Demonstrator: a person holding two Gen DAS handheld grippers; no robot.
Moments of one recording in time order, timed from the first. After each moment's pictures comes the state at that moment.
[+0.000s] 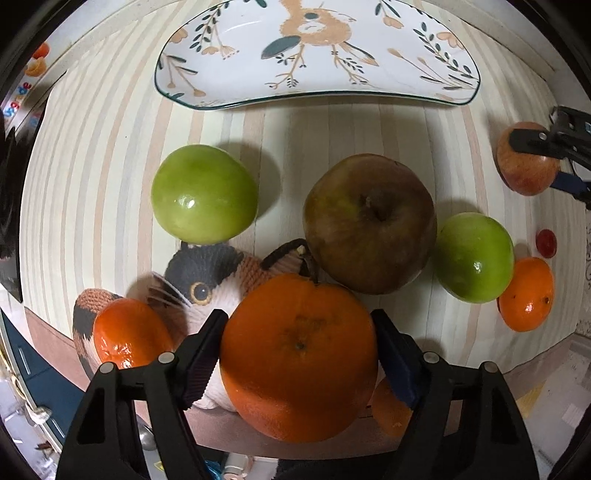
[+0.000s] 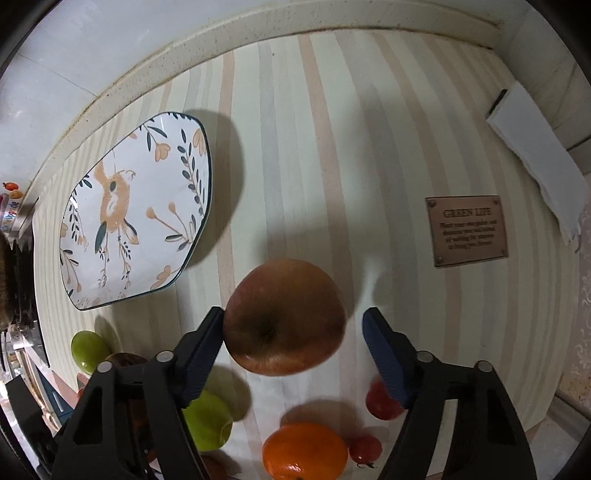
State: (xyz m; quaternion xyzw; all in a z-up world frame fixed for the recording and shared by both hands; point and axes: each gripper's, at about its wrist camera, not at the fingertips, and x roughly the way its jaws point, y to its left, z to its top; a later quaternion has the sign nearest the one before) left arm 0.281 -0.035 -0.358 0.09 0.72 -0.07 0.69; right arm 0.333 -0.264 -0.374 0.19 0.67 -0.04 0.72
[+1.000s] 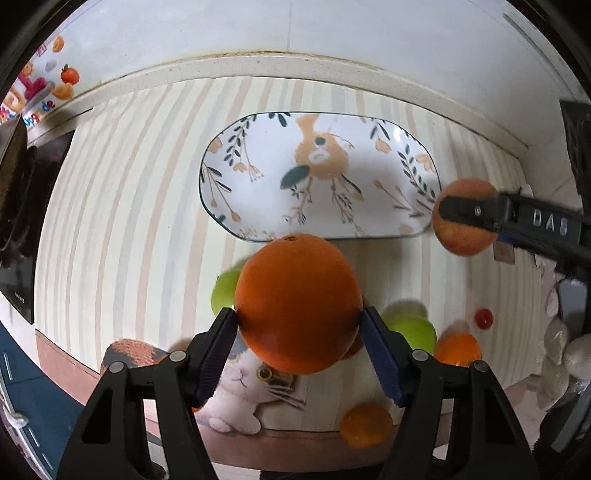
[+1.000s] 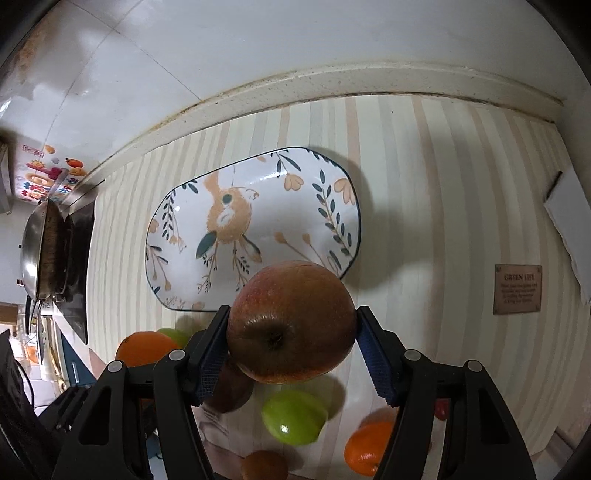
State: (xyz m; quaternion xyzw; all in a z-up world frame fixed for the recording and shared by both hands) left arm 0.330 -0.017 -0.259 0.02 0.65 -0.09 0.75; right arm 0.359 -0.213 -0.304 0.19 0.63 0.06 0.75
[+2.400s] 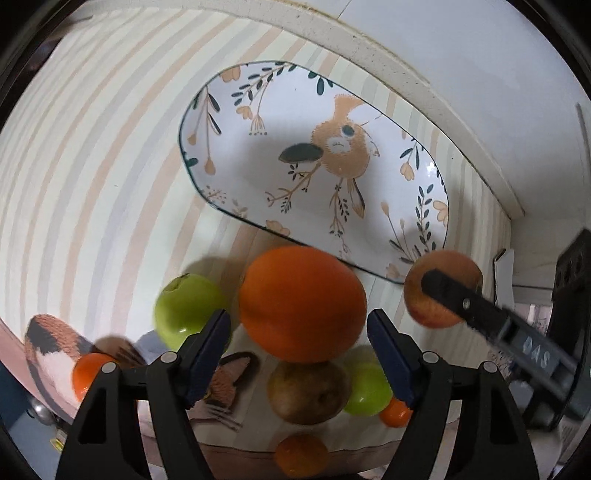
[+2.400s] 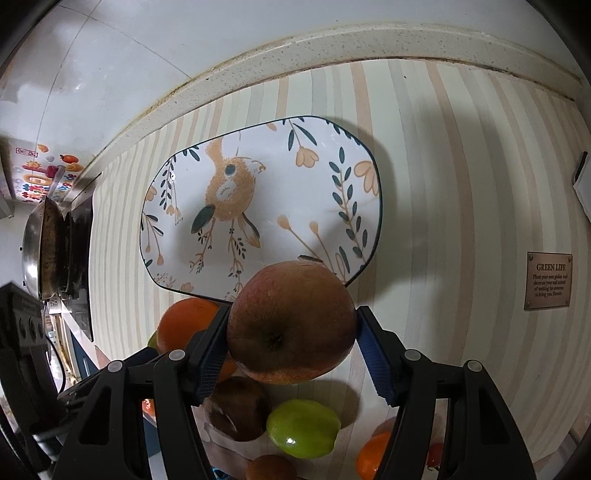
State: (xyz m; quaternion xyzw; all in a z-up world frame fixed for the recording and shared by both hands) left arm 0.369 0.004 -0.310 -0.15 0.70 -0.06 0.70; right arm 0.364 -0.204 -0.339 0.21 0.65 0.07 0.72
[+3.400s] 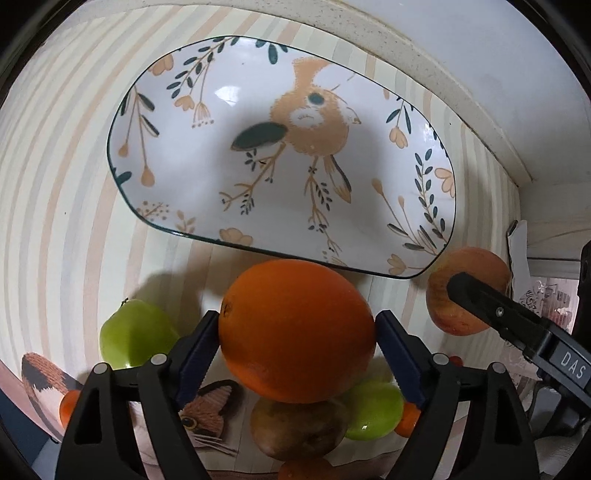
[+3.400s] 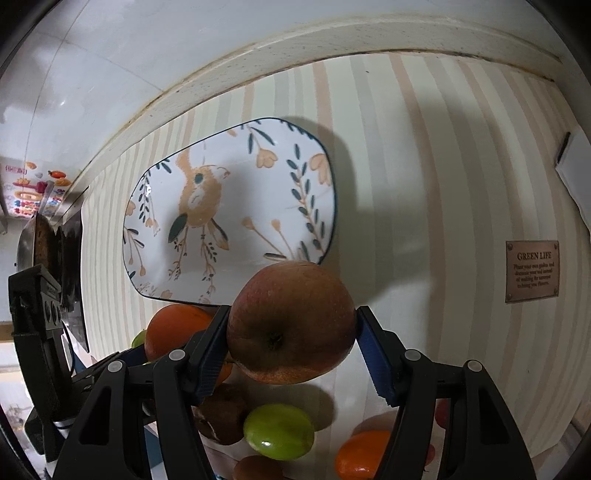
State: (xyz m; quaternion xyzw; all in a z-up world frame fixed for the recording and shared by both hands) left arm 0.375 -0.033 -0.338 -0.09 0.70 -0.10 0.70; right arm 0.357 -0.234 -0.348 0.23 0.65 0.04 0.72
